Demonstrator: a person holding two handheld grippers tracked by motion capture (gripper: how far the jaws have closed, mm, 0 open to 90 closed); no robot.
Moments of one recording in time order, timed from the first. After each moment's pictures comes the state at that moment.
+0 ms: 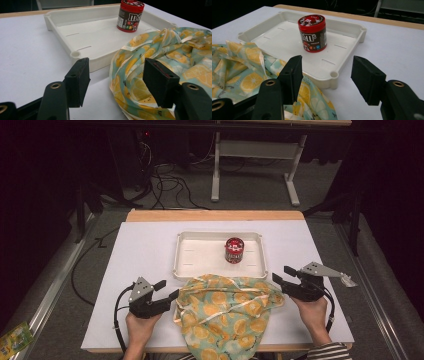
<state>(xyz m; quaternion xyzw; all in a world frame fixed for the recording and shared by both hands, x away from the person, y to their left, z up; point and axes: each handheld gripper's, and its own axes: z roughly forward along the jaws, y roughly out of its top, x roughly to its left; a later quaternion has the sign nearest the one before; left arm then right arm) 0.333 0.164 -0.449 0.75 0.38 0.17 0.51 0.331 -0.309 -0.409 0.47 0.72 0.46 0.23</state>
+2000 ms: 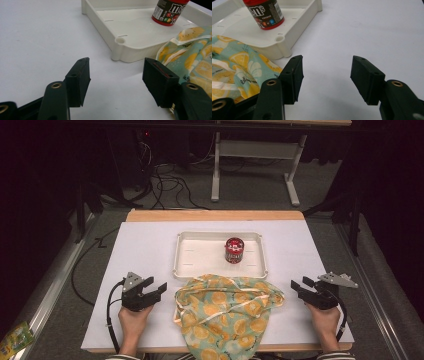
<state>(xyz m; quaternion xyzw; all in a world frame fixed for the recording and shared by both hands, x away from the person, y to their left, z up) 0.361 0.189 -0.467 0.73 0.46 0.18 0.47 0.325 -0.366 -0.459 0.55 0.68 0.42 0.23</state>
